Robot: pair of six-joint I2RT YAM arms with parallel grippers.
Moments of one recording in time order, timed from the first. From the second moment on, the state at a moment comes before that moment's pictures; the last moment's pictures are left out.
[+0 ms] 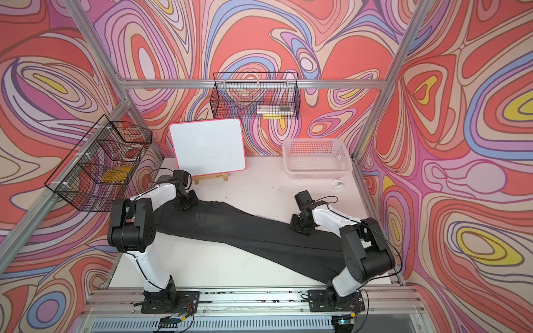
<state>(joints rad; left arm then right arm) 0.02 1.92 1.27 -0.59 -0.03 -0.54 0.31 1.58 0.85 -0.62 -0.15 0.55</state>
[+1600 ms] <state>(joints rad) 0.03 1.92 1.27 -0.58 -0.05 -0.59 -0.42 1.60 0.88 -0.84 0.10 0.77</state>
